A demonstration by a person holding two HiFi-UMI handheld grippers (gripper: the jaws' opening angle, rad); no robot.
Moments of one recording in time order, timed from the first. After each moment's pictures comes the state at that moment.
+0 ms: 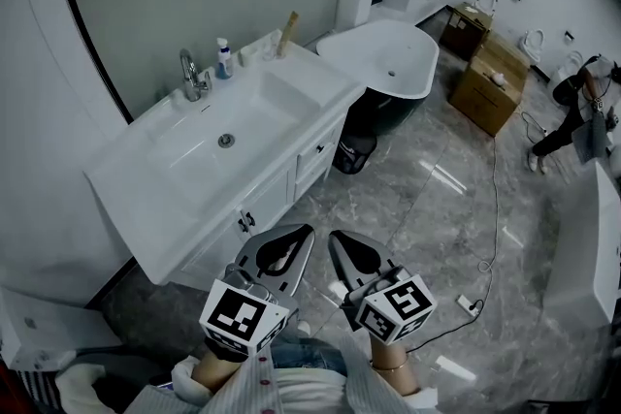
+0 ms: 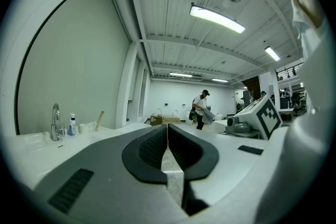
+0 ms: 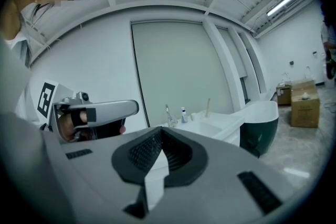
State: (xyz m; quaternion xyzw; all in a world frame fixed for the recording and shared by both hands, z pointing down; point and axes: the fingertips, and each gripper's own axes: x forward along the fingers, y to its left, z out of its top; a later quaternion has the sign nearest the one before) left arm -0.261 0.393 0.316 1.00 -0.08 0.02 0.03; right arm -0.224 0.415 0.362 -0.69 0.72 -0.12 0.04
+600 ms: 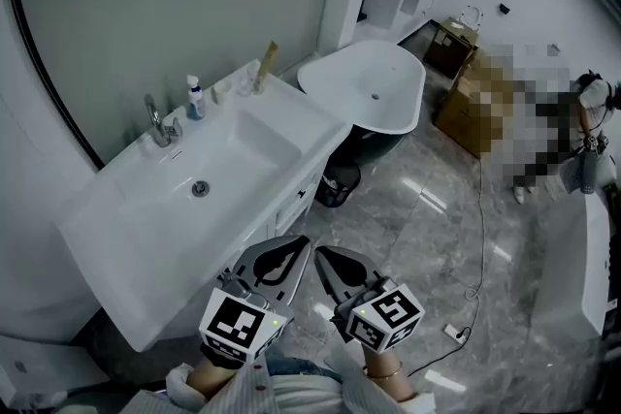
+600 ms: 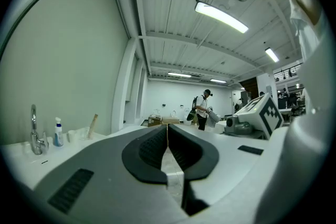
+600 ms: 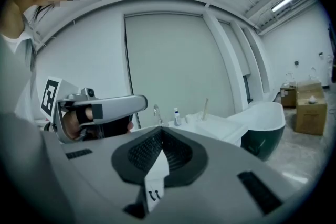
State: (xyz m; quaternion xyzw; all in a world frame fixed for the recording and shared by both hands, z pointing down) left arm -0.152 0.291 0.315 1.00 -0.06 0.02 0.03; right arm -0.131 0.308 0.363 -0.68 0.72 -0.13 0.02
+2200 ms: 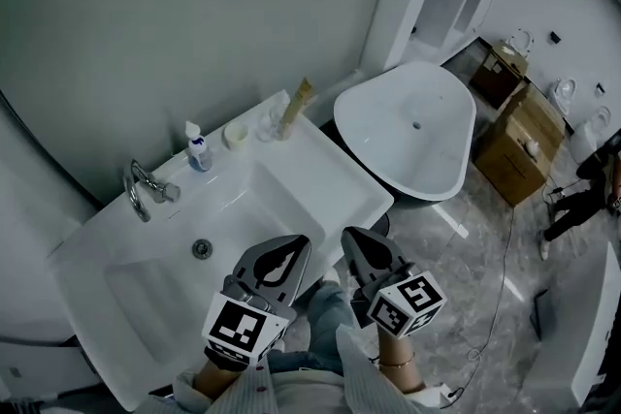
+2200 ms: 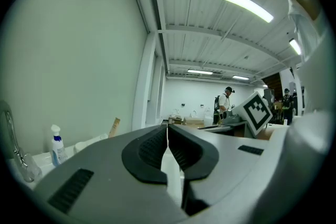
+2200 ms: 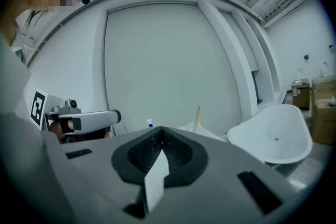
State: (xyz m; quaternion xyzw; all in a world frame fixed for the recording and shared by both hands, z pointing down) left arm -0.006 0.045 0.344 0.99 -0.15 0.02 0.04; right arm 0.071 0.060 0.379 -0.66 0.74 -0.14 0.02
